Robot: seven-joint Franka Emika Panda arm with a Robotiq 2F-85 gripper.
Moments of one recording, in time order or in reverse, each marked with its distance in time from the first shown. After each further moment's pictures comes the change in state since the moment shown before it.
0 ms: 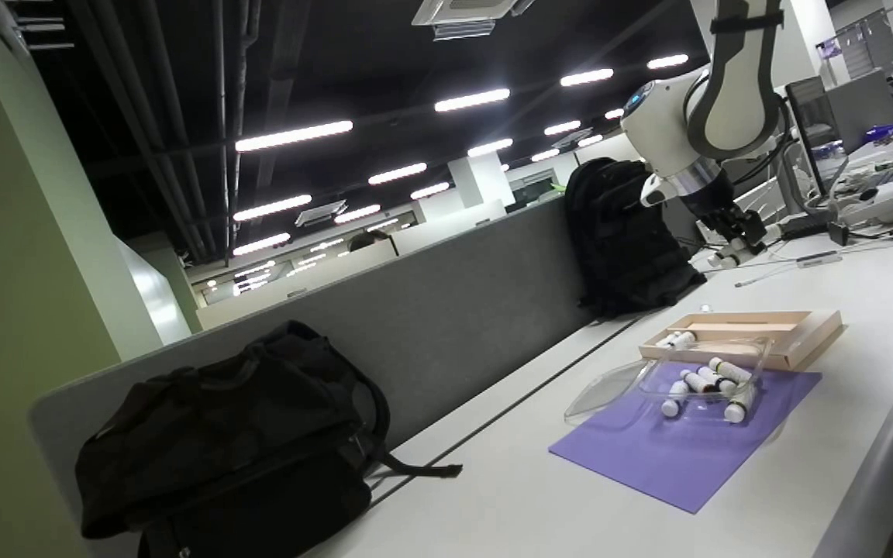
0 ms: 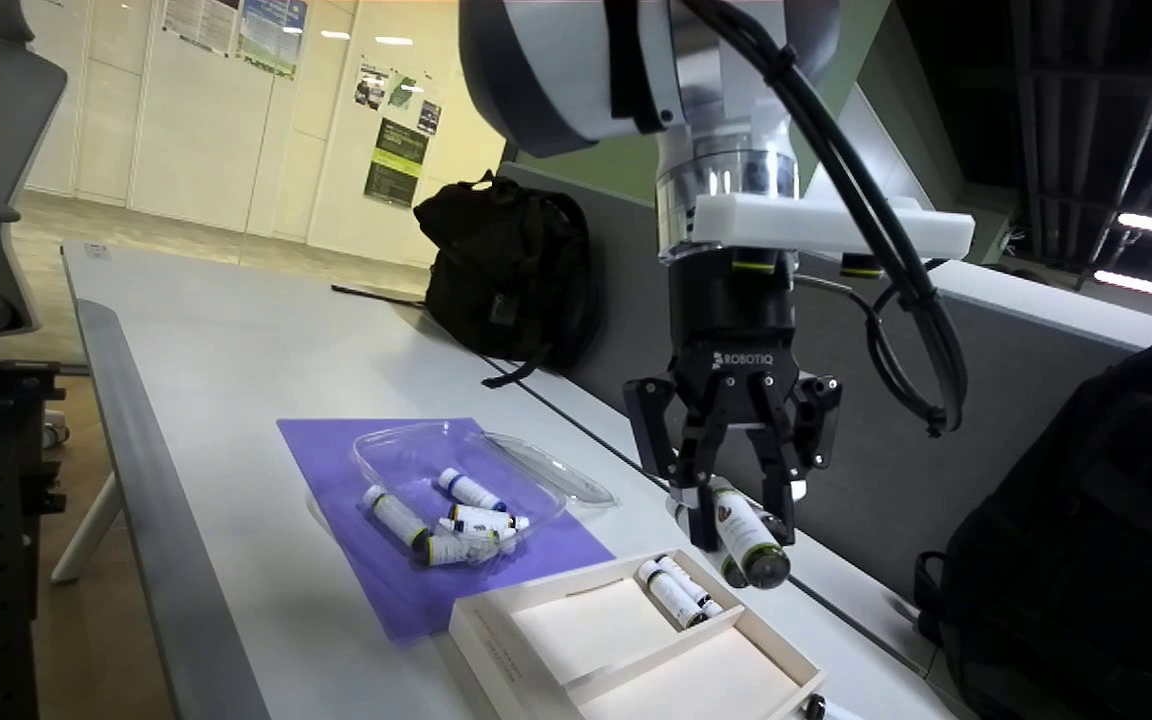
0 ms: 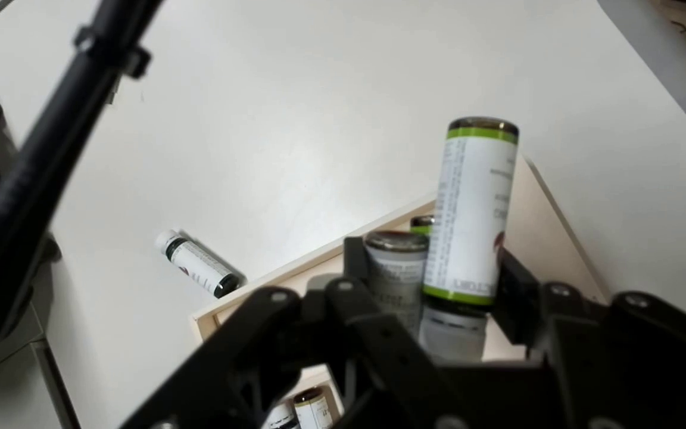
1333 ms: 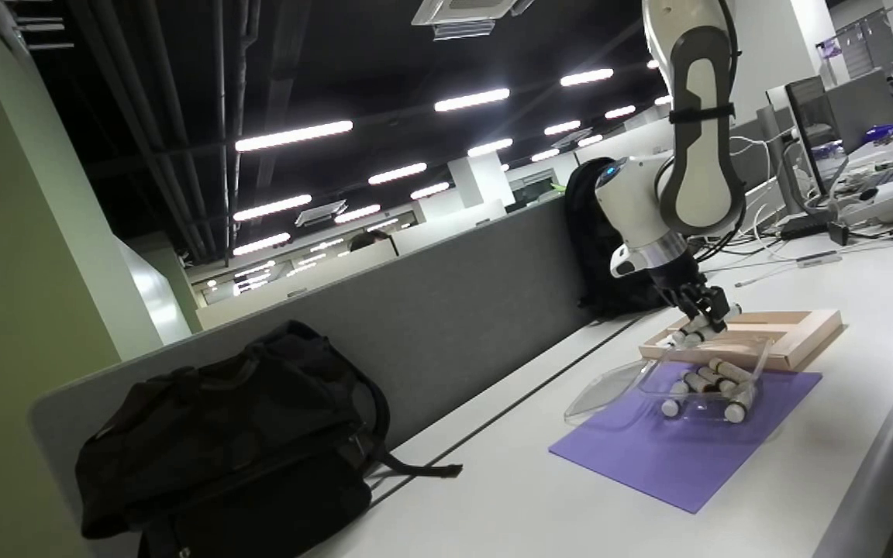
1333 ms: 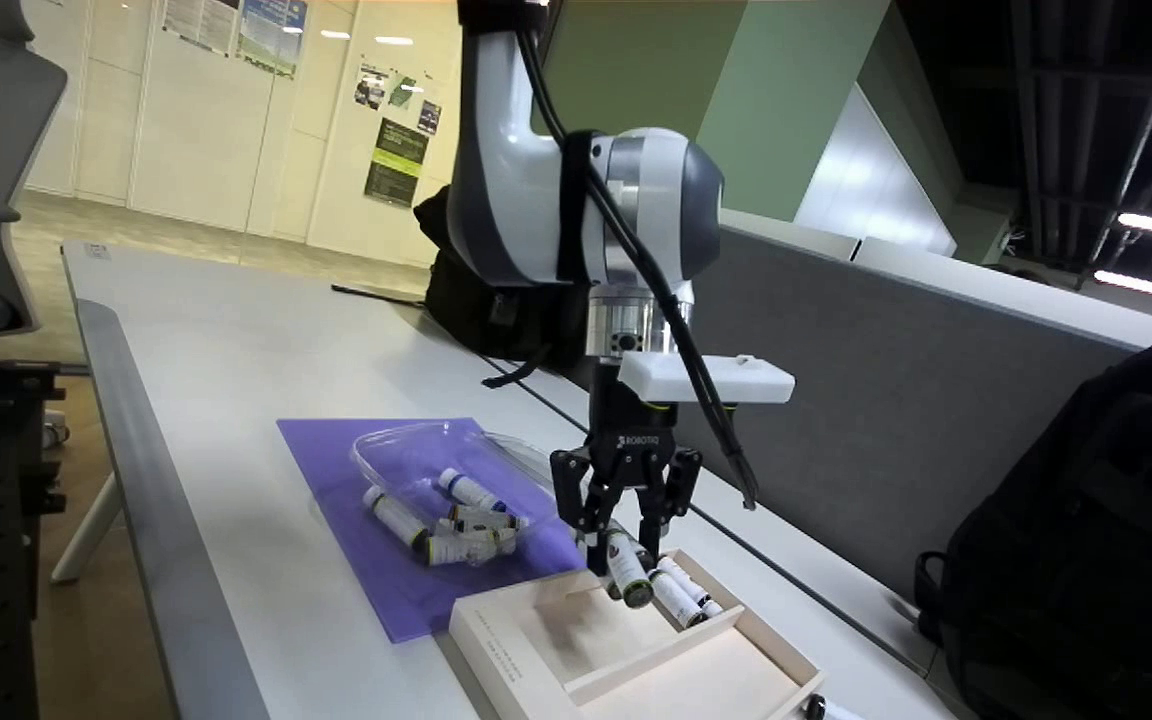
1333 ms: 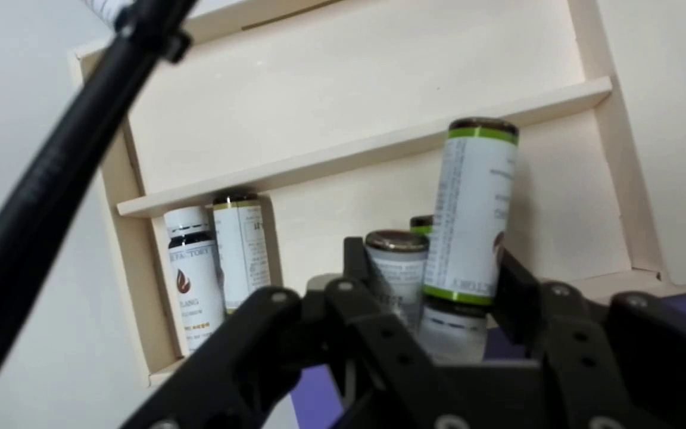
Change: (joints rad) arm 0.031 0.335 0.118 0.167 0.079 0.149 -0.097
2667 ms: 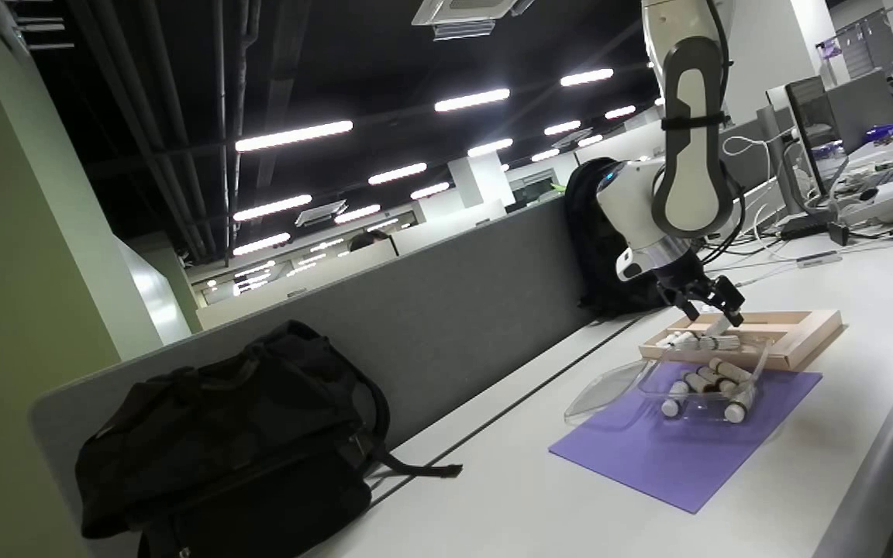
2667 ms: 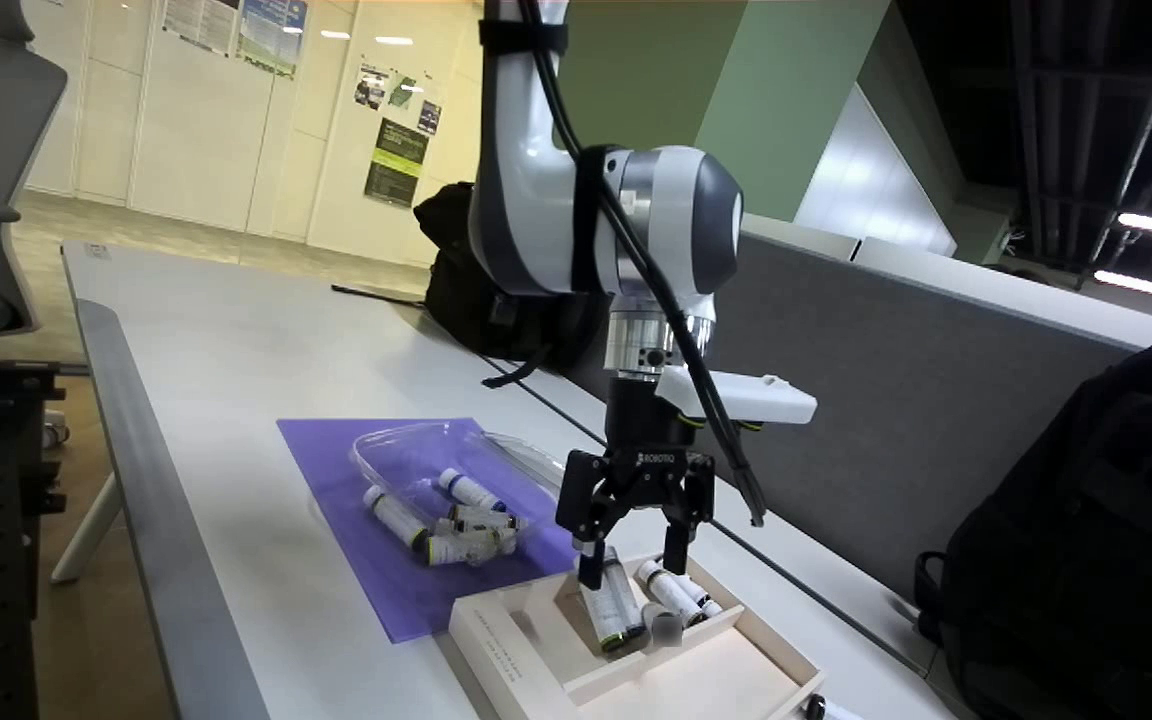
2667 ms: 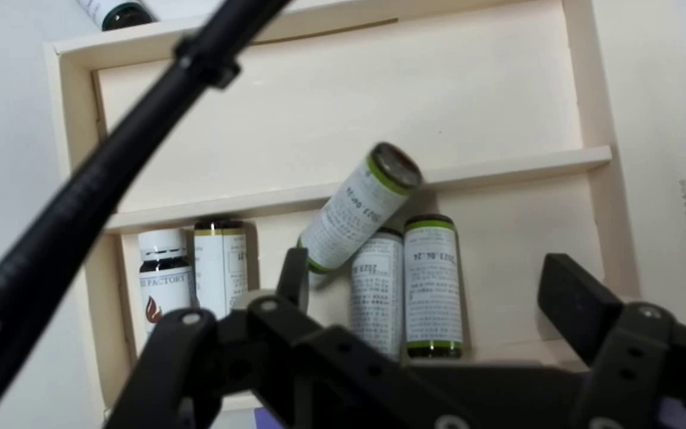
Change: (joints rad) arm -0.017 0.029 -0.002 0.041 0.082 -0.061 -0.213
